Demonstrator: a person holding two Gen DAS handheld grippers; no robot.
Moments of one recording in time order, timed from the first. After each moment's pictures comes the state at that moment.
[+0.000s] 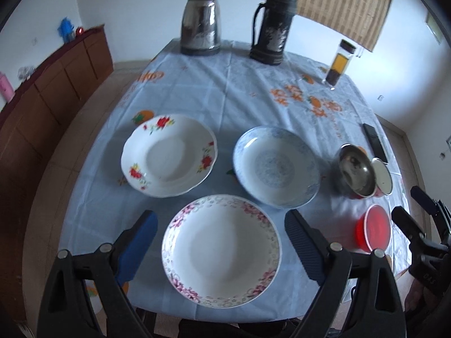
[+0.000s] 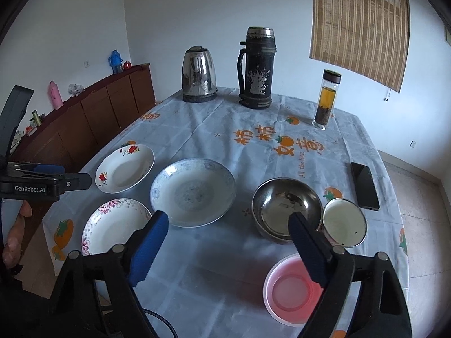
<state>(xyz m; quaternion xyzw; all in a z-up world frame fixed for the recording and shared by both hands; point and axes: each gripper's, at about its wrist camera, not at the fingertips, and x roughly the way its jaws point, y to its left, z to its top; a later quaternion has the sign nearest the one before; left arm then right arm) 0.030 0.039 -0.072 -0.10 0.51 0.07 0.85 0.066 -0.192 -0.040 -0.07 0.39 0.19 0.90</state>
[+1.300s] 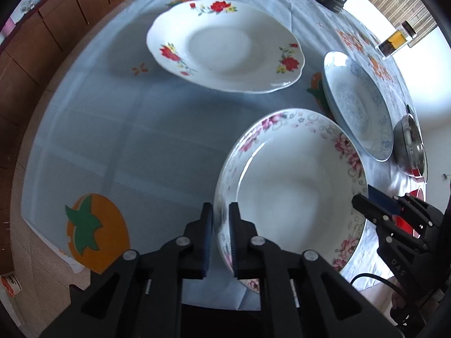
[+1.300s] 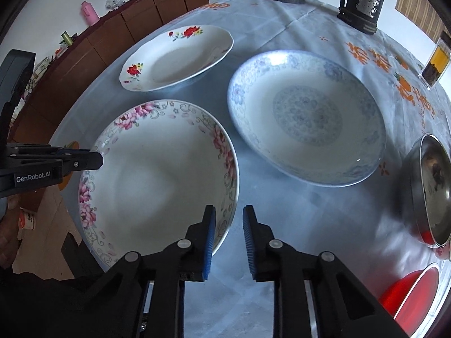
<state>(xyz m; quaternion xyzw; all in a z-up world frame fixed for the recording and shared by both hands) 0.015 0.108 -0.196 -0.18 0.63 0.08 0.75 0.086 -0.063 -0.173 -0.15 0.56 0.31 0.75</state>
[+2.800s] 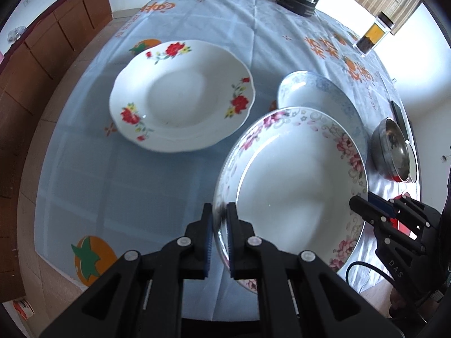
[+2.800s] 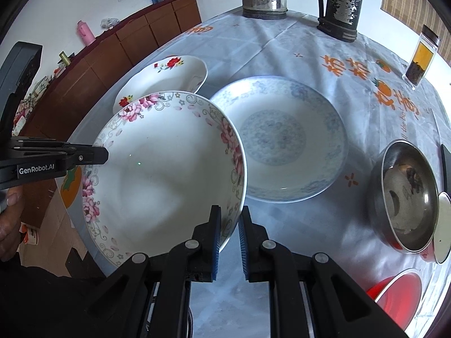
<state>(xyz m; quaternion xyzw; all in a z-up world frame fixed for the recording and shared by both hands) 0.053 0.078 -0.153 -0.14 0.60 0.06 0.78 0.108 -0.094 -0.144 -0.12 0.54 0.31 0.78</state>
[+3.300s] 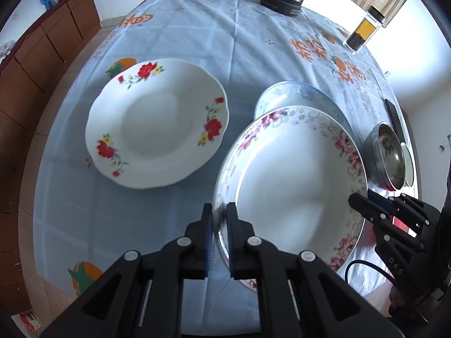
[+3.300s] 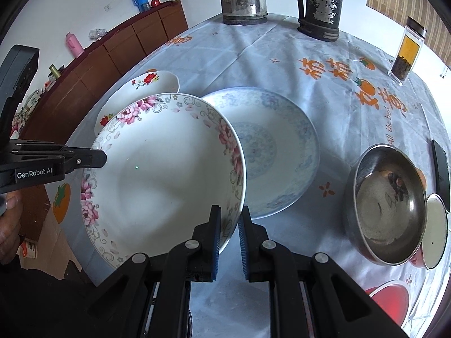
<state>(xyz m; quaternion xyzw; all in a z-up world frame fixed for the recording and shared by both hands) 0.089 0.059 -0.148 -0.12 0.60 0.04 0.79 0.135 -0.115 -0.141 -0.10 0.53 0.28 0.79</state>
